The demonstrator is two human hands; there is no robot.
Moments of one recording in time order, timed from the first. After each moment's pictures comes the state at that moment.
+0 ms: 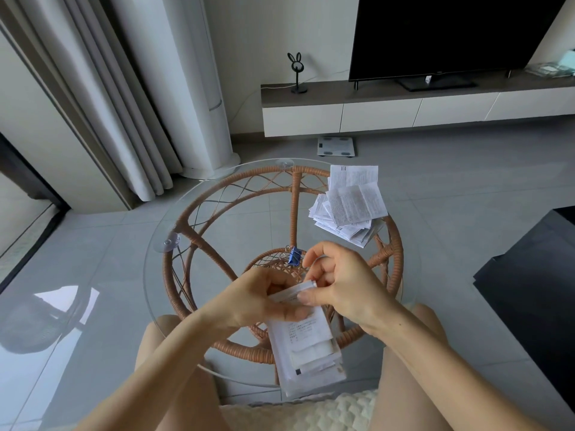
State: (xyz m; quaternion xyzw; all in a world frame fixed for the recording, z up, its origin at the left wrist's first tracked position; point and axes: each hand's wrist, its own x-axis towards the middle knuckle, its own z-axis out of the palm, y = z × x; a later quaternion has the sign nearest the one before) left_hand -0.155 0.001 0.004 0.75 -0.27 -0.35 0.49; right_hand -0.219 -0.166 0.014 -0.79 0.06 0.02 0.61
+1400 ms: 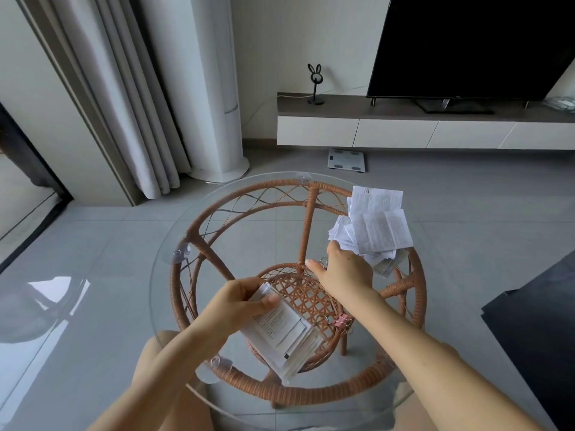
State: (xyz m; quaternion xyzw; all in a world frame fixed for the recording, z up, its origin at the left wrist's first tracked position) left_hand -0.111 0.034 -0.034 0.75 -0.11 -0.27 0.59; right_hand -0.110 -0.171 -0.035 -0.98 0.15 -0.02 0.11
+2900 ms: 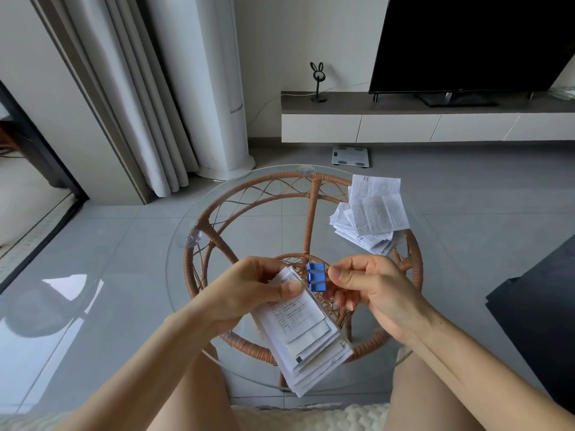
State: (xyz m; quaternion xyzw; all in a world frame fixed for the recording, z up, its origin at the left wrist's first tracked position) left_hand -0.152 0.036 0.028 0.70 -0.19 -0.35 0.59; right_hand -0.217 -0.164 0.026 -0.64 0.08 0.07 0.76
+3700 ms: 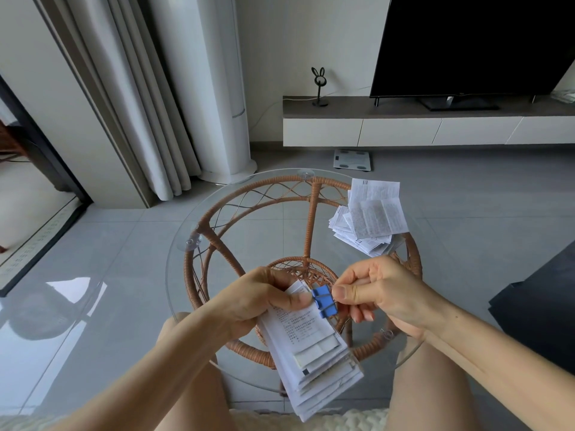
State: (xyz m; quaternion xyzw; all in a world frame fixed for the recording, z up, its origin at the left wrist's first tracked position) left_hand -0.157 0.018 0.027 0.68 -0.11 -0.41 0.59; right_hand -0.221 -0.179 0.044 -0.74 0.06 0.15 0.66
